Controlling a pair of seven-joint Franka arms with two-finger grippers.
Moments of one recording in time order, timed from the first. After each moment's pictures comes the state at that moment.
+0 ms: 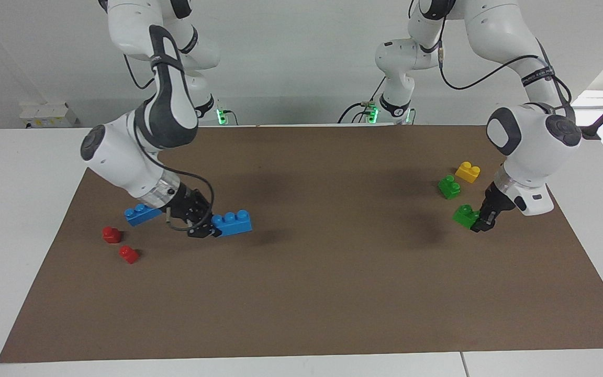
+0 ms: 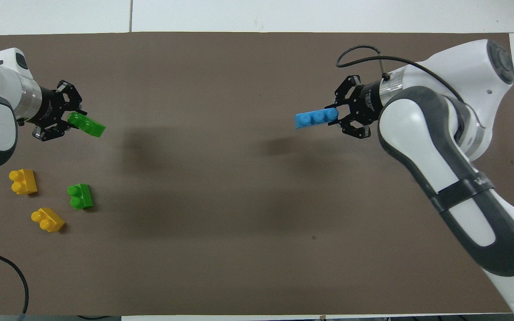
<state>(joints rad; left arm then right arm) -0.04 0.21 -0.01 -1.76 -0.06 2.04 -1.11 0.17 0.31 0.06 -1.75 0.54 2.15 1.34</state>
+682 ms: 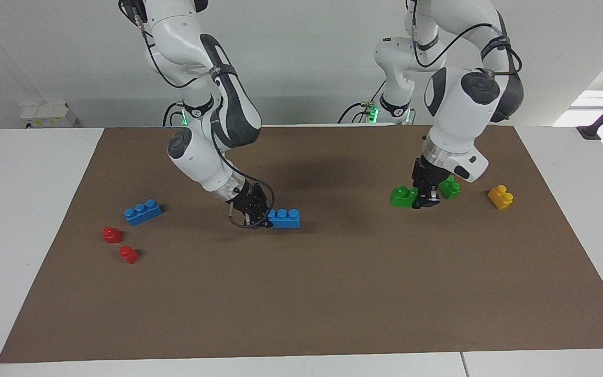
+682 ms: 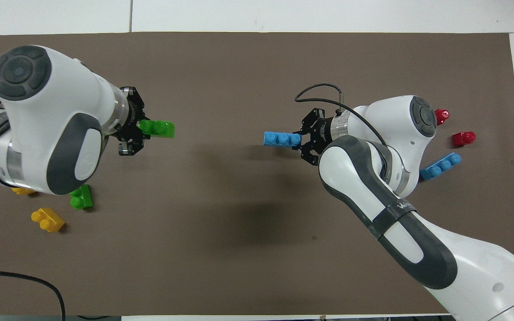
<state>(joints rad) -0.35 0.15 -0.02 -1.76 -0.02 1.98 -1.87 0.30 0.31 0.06 -1.96 0.65 2.41 1.53</state>
